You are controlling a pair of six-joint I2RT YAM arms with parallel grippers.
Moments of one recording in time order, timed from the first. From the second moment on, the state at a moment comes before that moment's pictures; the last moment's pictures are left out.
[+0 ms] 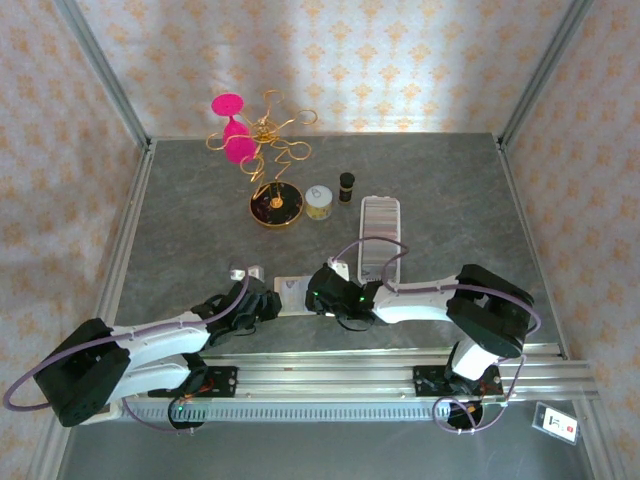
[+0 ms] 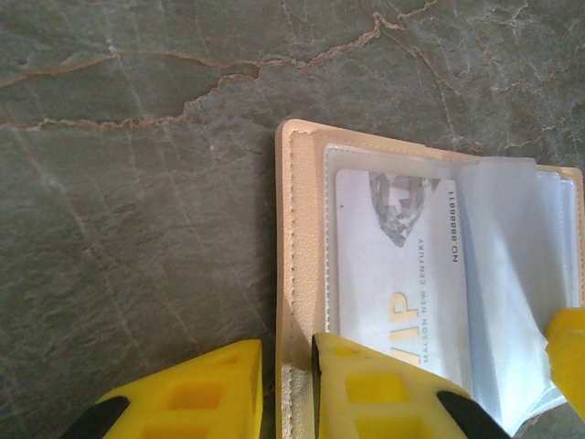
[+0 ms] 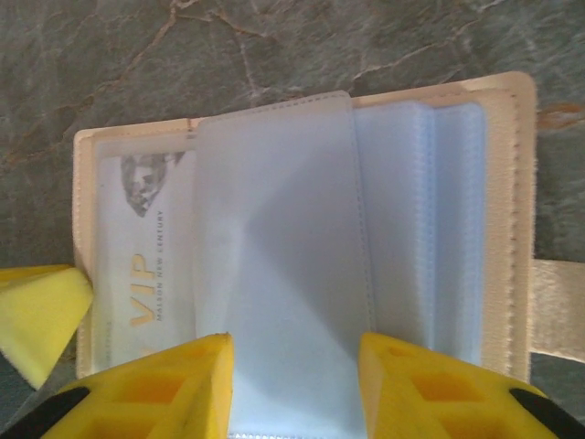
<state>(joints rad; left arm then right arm) -0.72 1.10 0.21 0.06 -0.10 -0.93 1.09 1.62 0.75 -0.06 0.15 1.05</state>
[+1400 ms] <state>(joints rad) -0.72 1.09 0.16 0.16 -0.09 -0.96 1.10 1.54 0.73 0.07 0.15 1.11</state>
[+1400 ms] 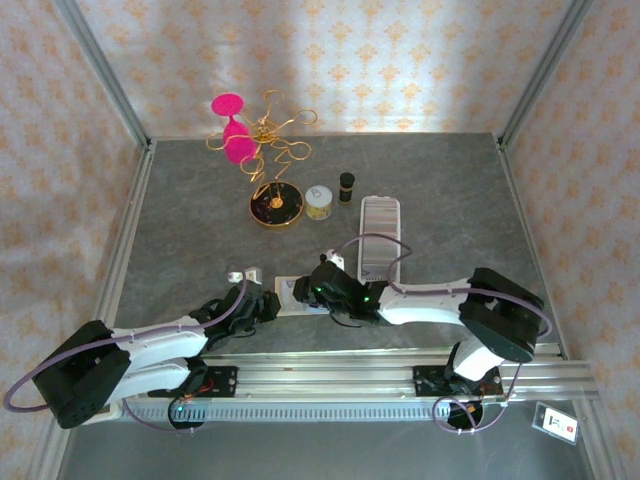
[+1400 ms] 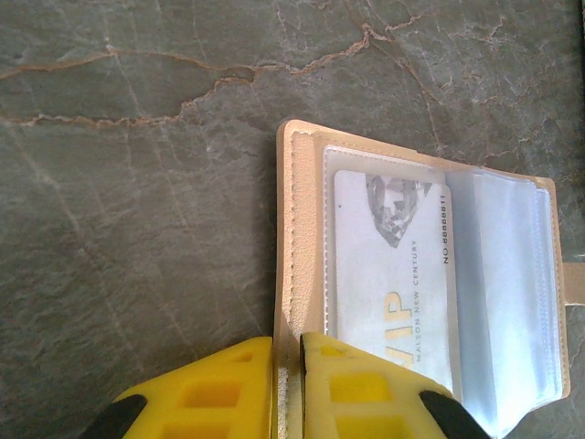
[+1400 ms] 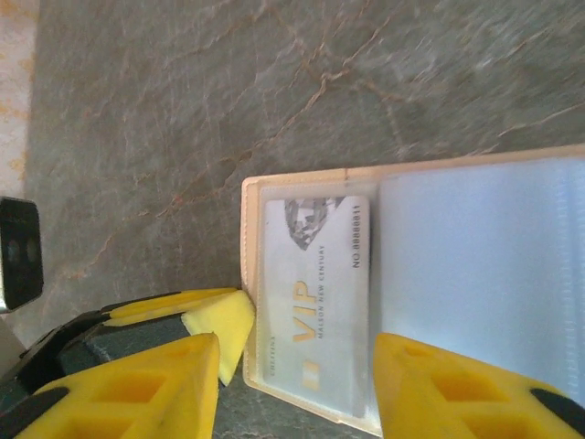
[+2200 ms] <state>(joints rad) -0.72 1.08 0.15 0.16 -0.08 -0.96 1.11 1.68 0.79 0.01 0.17 1.09</state>
